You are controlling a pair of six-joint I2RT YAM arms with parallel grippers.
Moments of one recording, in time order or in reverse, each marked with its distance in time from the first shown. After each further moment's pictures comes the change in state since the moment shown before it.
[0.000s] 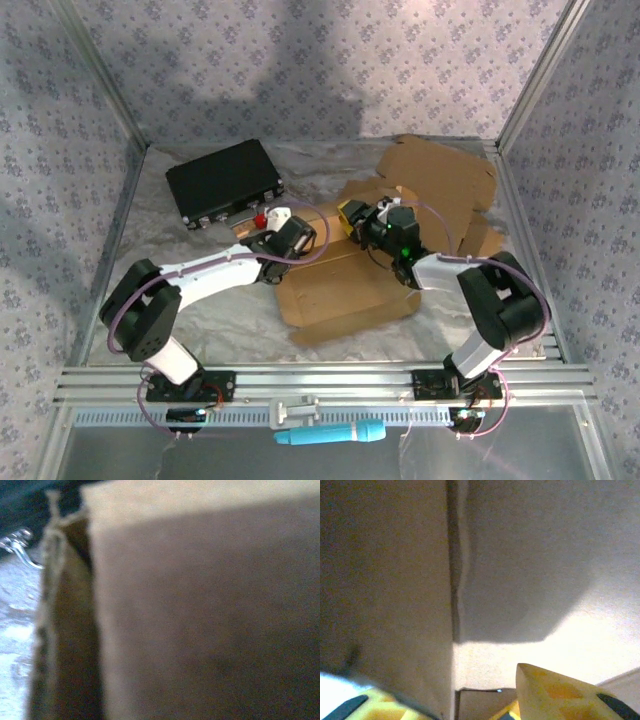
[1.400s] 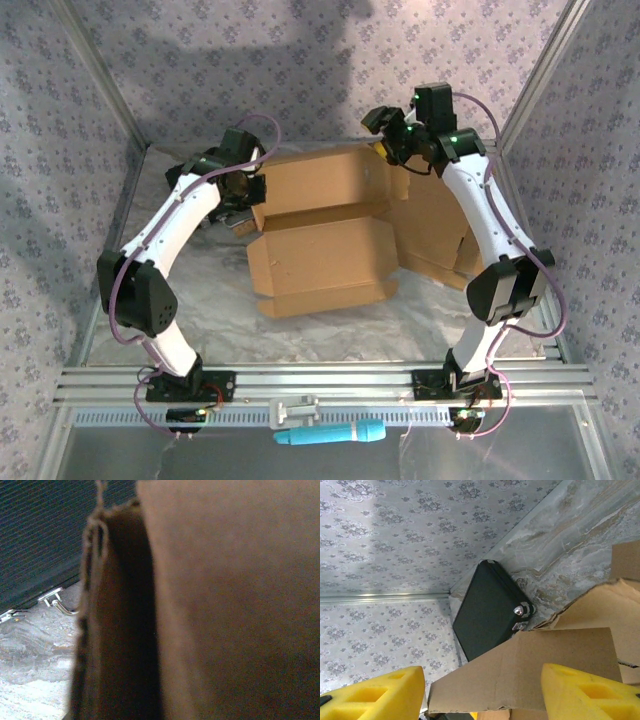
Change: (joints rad) left arm 0.406 0.111 0.635 -0.544 0.550 0.299; right arm -0.219 0.175 1.227 -1.425 -0.071 -0.426
